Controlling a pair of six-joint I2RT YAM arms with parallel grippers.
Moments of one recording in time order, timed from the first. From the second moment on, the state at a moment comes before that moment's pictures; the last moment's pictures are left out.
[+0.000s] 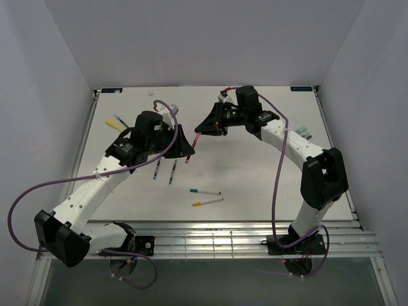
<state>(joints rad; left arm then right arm) -0.55 1.20 1.17 -0.60 0.27 -0.55 0.53 1.74 1.42 -0.15 -0.84 1.04</state>
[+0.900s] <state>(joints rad) -0.55 1.21 1.08 -0.52 0.27 -0.56 0.55 1.85 1.49 -0.17 -0.84 1.03</state>
